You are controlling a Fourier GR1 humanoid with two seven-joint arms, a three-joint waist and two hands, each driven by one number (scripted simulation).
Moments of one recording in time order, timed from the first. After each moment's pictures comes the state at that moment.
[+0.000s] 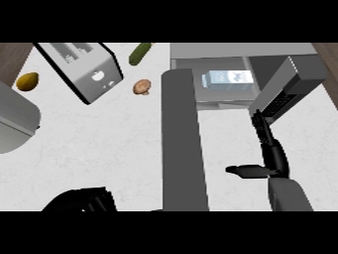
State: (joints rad) left arm 0.39 0.00 -0.19 -2.00 -0.03 -0.44 -0.16; right arm -0.32 -0.03 -0.37 -0.68 0.32 0.12 -0.94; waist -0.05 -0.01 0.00
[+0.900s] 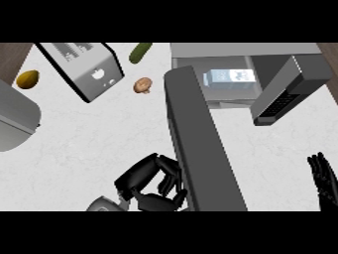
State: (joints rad) left arm -0.13 0.00 -0.45 -1.40 -0.23 -0.30 -0.14; right arm 0.23 -0.05 -0.34 -1.38 0.21 0.27 -0.81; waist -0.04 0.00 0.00
